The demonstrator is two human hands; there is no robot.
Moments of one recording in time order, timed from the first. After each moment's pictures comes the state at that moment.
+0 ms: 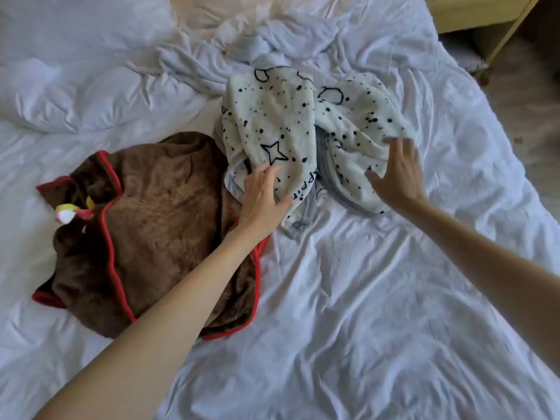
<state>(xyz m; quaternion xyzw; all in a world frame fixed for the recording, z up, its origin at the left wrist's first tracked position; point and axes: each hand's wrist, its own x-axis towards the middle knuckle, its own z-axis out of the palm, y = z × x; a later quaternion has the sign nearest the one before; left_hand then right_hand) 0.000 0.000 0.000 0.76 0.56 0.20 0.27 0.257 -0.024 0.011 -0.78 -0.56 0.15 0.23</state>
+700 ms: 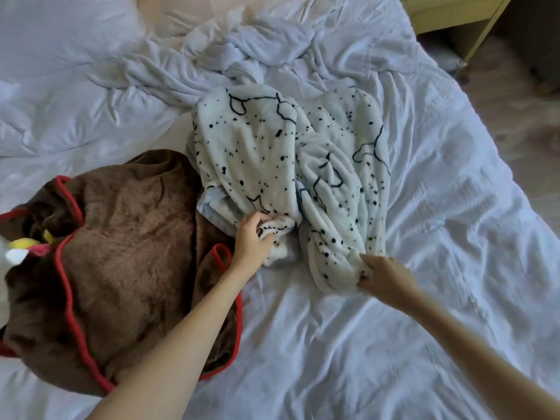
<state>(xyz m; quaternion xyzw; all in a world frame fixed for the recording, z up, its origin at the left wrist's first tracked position) 0.013 0.002 -0.070 0.69 0.60 0.21 0.35 0.260 -0.123 -0.064 -0.75 -0.57 0.35 0.03</state>
